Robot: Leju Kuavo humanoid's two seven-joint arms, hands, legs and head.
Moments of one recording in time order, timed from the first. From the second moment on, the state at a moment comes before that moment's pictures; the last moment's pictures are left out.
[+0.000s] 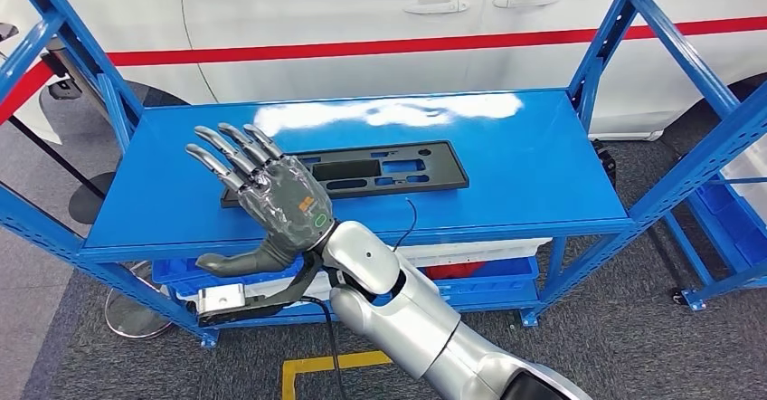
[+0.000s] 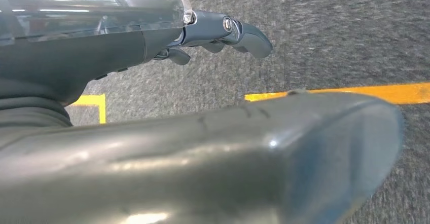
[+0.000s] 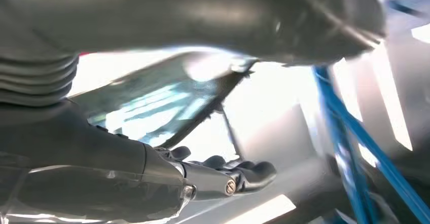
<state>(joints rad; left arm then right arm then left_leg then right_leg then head) -0.04 -0.10 -0.26 -0.20 0.22 0.29 -0.17 -0.61 0.28 0.72 -1.21 1.19 -0.38 -0.11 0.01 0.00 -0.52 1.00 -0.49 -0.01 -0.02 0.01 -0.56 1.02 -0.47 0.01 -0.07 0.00</state>
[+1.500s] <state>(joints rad) -0.05 -0.08 -0.30 -0.19 0.20 0.23 -0.21 -0.27 0.04 0.22 -1.50 1.08 -0.23 -0.23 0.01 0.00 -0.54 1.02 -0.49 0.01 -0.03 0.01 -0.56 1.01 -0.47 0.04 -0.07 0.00</state>
